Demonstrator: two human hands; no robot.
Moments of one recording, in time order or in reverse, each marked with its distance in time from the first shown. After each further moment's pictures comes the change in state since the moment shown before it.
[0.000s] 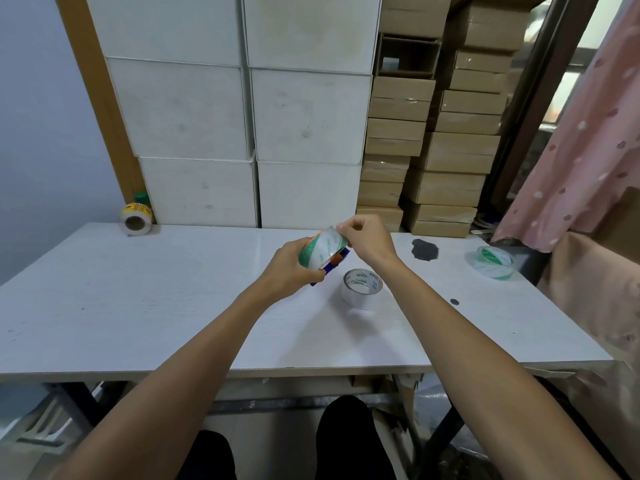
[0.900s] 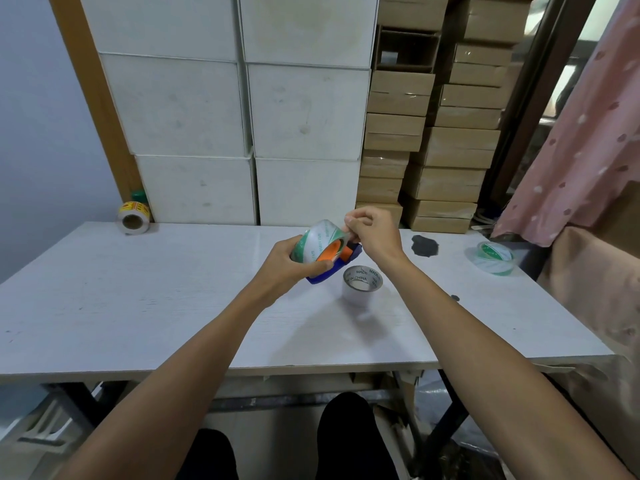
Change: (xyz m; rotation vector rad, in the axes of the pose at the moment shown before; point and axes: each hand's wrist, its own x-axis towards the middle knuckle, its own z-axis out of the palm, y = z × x) left_hand -0.001 -0.014 -0.002 -0.312 -0.018 0.049; right_hand -0.004 0.006 -0.009 0.148 0.087 -0.039
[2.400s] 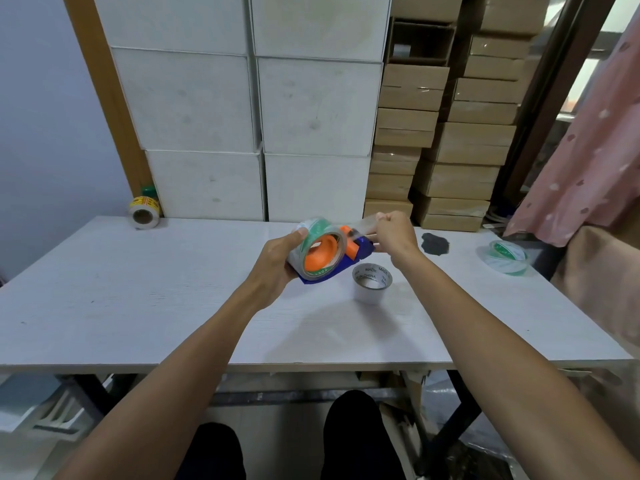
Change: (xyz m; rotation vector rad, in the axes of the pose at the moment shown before) left_hand -0.012 0.008 -0.011 -0.320 0.035 -0.092; right_hand 0.011 0.001 -0.002 -0.096 0.045 0.304
